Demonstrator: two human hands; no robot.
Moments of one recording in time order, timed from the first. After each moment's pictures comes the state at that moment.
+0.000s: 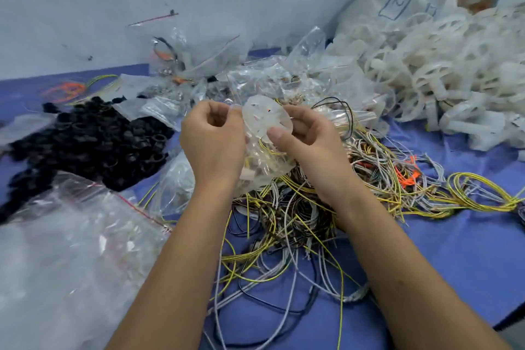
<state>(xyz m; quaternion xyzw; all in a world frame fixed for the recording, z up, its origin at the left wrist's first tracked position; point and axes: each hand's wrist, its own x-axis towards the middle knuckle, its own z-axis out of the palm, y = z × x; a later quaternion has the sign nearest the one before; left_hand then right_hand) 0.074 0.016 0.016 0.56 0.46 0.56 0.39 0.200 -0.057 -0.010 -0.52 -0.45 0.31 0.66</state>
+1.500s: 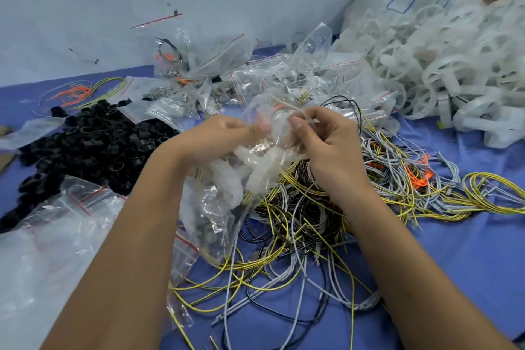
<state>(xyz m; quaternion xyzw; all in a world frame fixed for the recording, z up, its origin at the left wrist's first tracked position) 0.042 0.079 0.030 0.81 0.39 0.08 0.43 0.205 -0.052 -0.013 -0.58 -0.46 0.18 0.65</state>
